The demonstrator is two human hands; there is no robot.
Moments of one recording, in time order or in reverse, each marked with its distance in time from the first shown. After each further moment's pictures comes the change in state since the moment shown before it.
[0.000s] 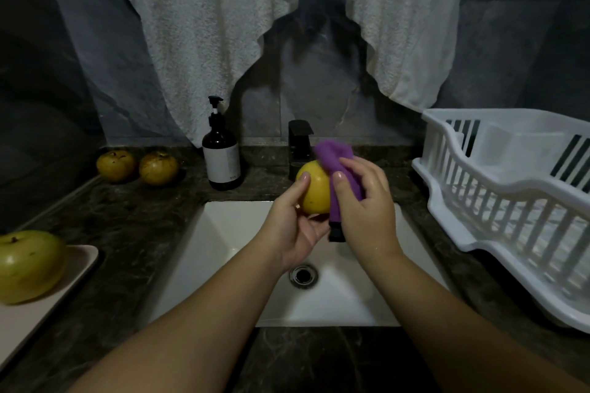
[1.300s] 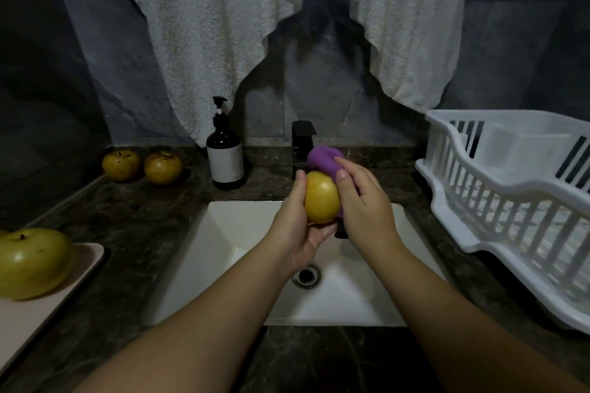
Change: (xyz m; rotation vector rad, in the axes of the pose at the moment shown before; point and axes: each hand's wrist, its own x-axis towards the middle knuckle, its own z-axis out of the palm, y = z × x) left_hand -0.001 -0.003 0.006 0.108 0.126 0.023; right_hand 0.008 0.002 0.000 -0.026 -0.127 0.051
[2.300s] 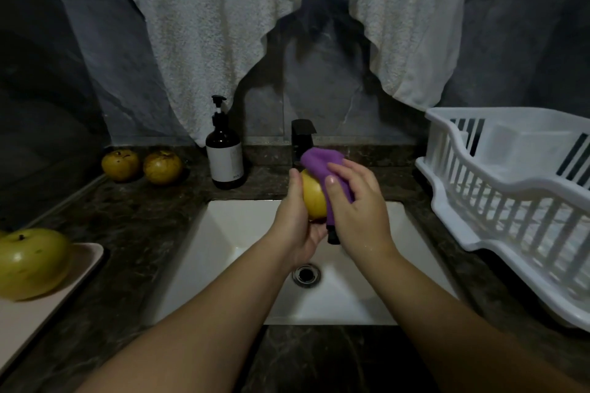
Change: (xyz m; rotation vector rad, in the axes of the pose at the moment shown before) left_hand 0.005 0.000 0.002 0.042 -0.014 0.017; right_hand -0.009 0.002 0.010 -0.059 0.061 -0.027
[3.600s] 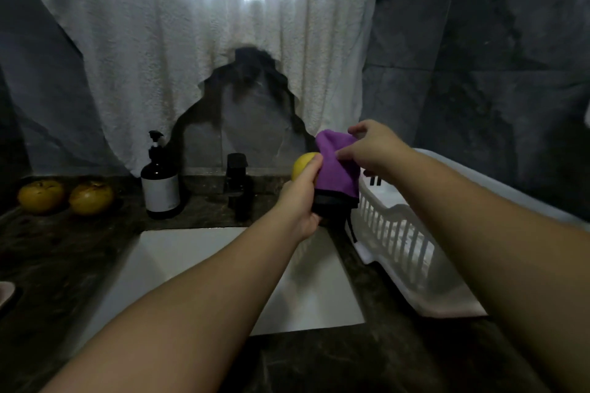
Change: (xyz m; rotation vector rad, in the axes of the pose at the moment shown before) left_hand -0.001 -0.010 0.159 0.057 -0.082 0.002; right_hand 0.120 -0.099 -0.176 -0.371 -0.090 0.362
